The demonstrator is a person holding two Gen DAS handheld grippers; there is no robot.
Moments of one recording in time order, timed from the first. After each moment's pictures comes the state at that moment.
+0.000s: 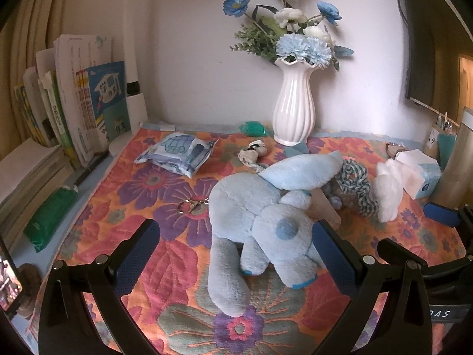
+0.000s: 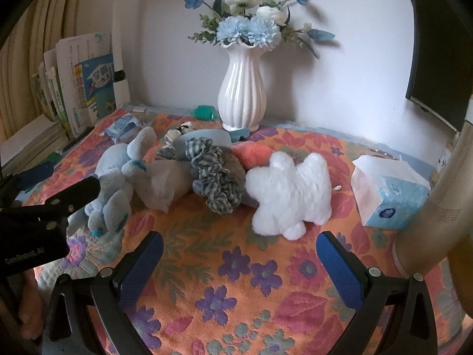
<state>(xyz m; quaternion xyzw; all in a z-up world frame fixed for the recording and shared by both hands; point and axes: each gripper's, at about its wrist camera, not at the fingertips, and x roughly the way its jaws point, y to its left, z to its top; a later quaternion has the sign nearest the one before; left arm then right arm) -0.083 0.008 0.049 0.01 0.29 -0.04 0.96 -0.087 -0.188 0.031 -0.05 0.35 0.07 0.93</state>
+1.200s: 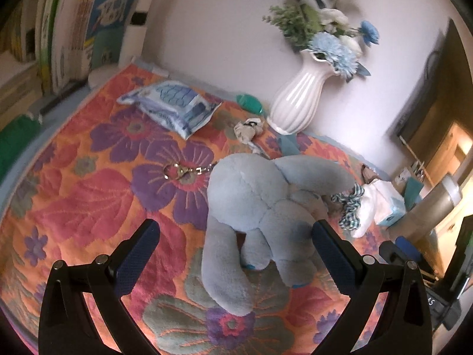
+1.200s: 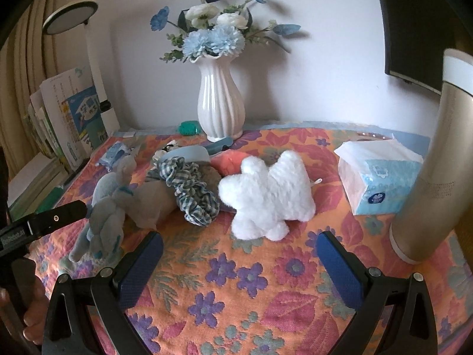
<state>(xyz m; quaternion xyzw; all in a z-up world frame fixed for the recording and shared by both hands) -0.053 0.062 0.034 -0.17 0.38 -0.13 0.90 -0.083 -0.226 0.038 0.04 0.34 0.06 0.94</state>
